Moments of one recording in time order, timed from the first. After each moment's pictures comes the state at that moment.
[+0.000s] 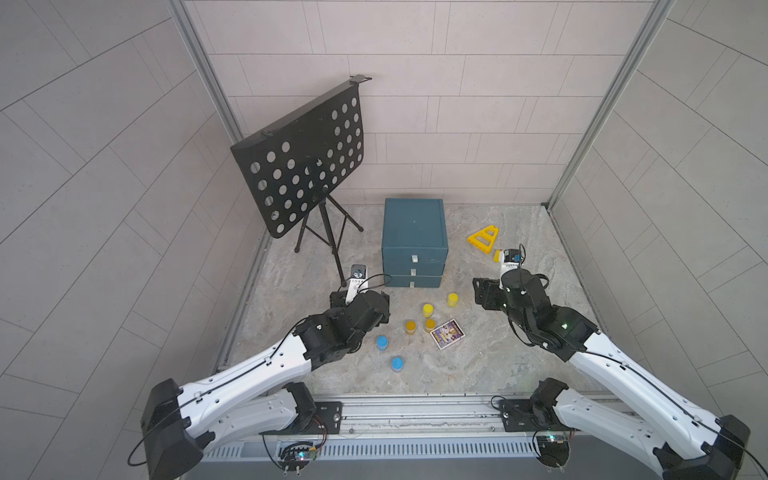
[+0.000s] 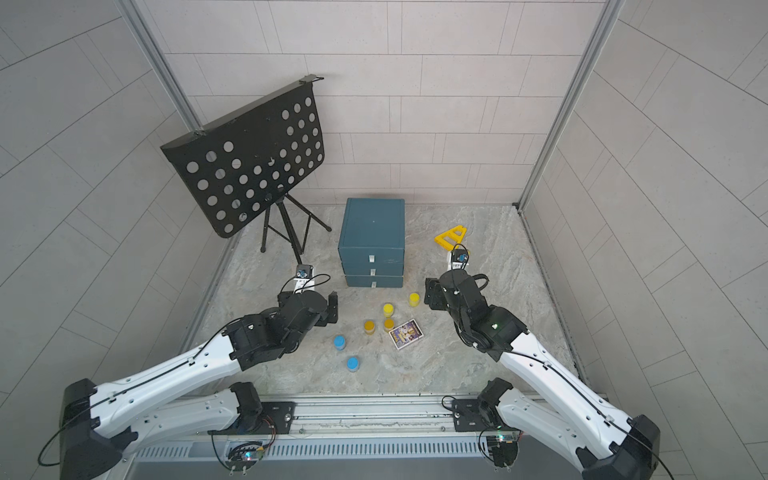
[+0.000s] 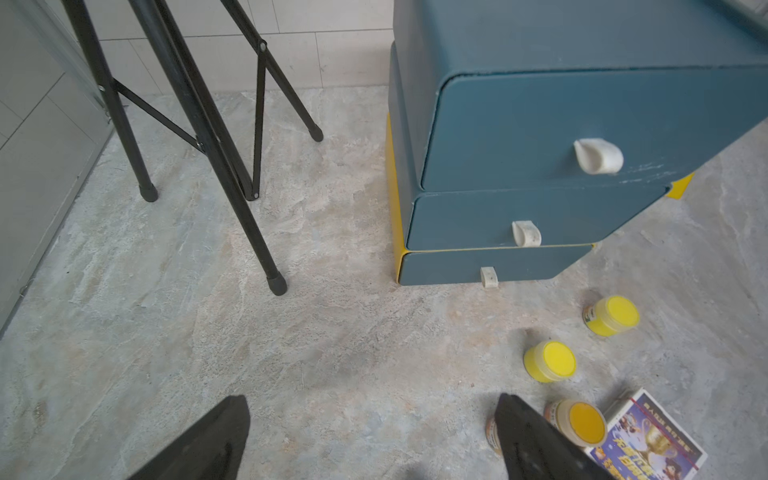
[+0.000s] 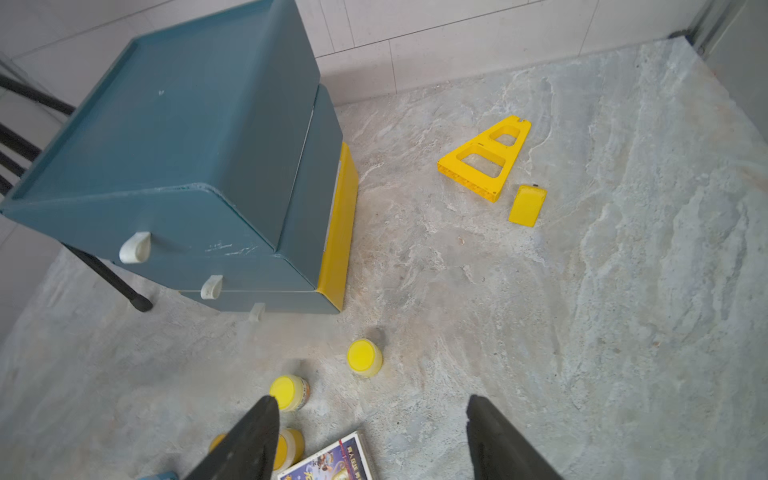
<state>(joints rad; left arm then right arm) -0.94 0.97 0.78 -0.58 -0.68 -0.60 0.60 0.88 0.82 -0.56 0.33 0.57</state>
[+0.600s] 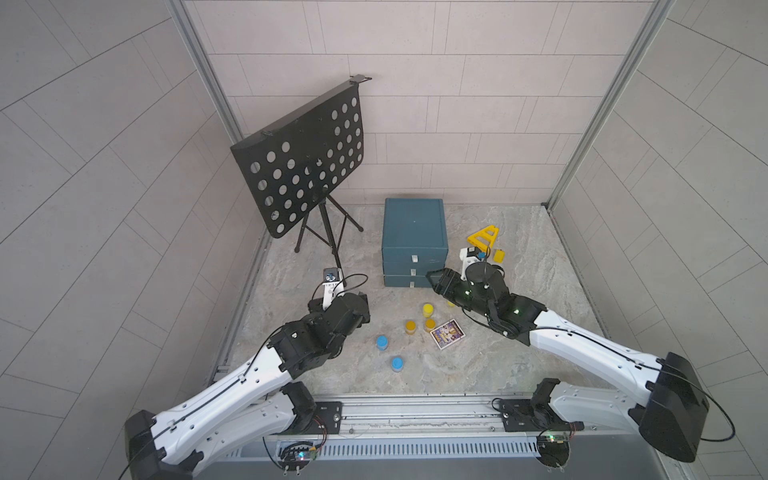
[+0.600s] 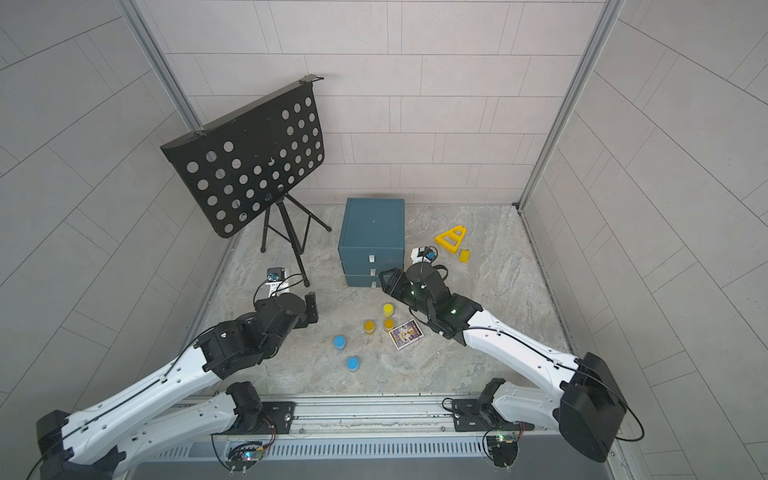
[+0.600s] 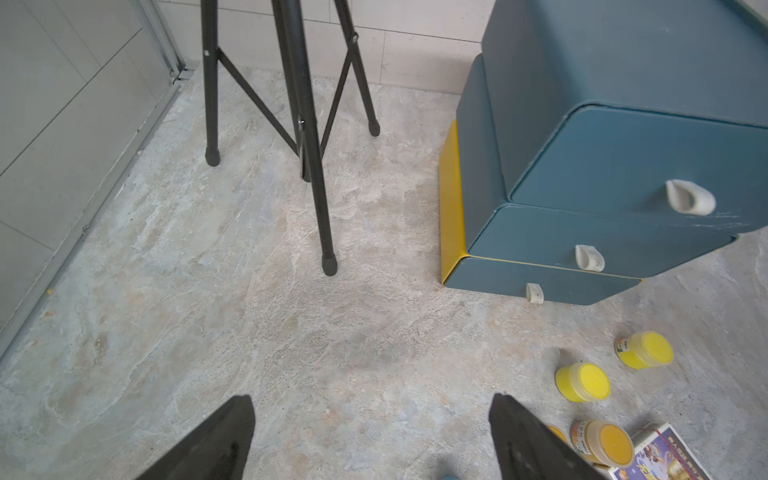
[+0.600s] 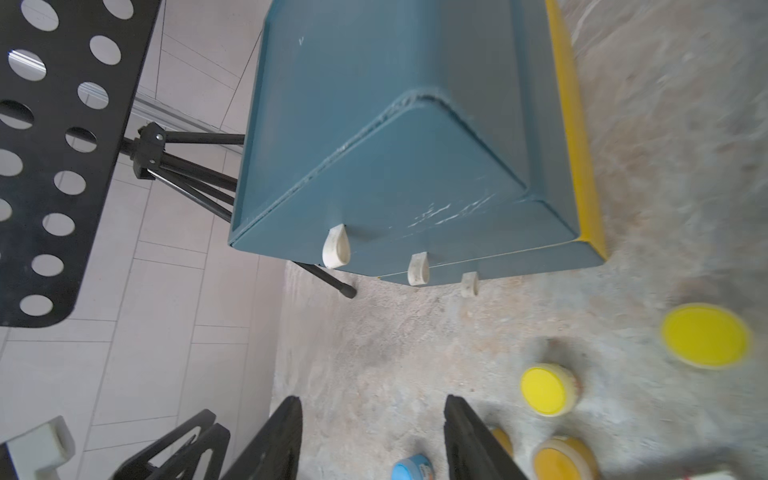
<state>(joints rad) -0.84 0.81 0.75 -0.74 -0.66 -0.70 0.73 1.19 0.81 -0.06 0.04 1.12</state>
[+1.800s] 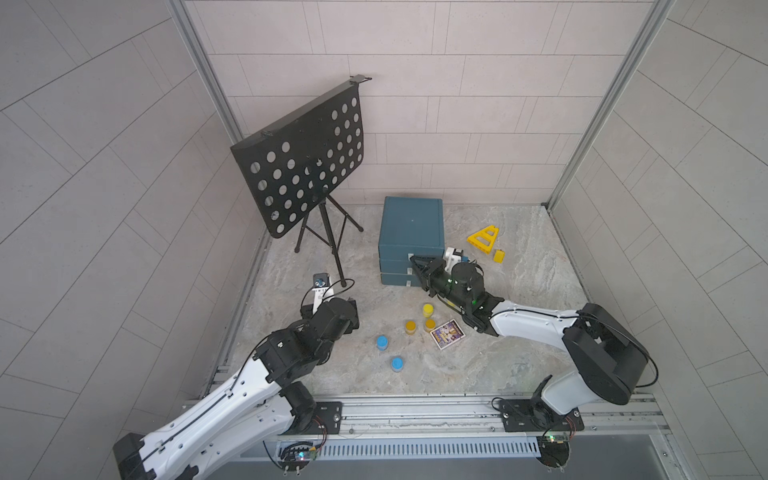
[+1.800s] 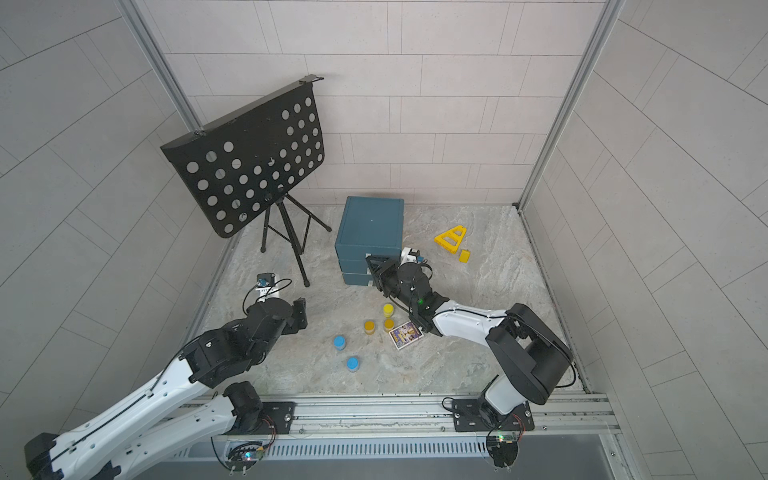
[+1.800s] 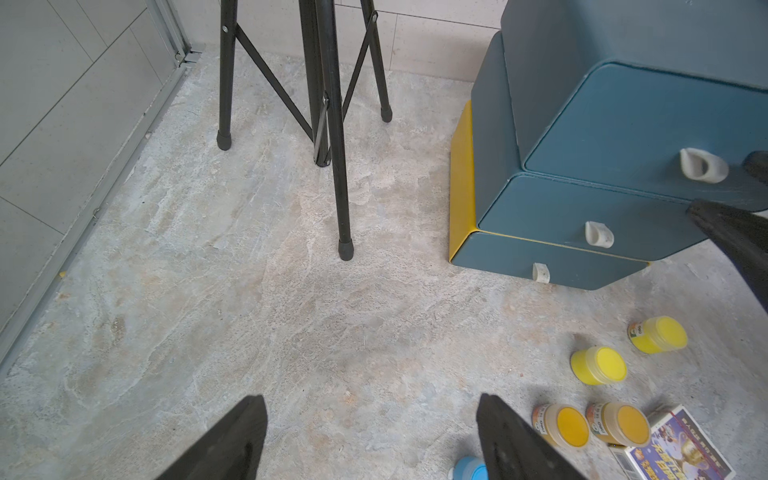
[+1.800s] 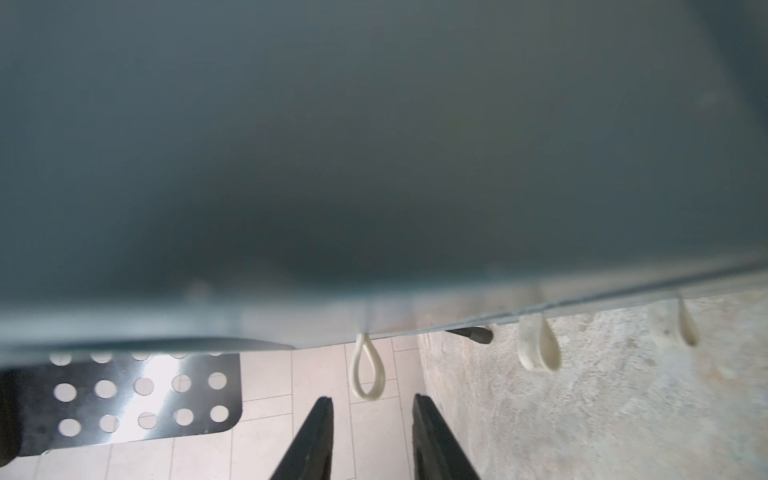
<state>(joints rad) -0.81 0.72 0.71 -0.78 -0.62 -0.66 0.69 1.54 0.73 0.68 0.00 1.59</state>
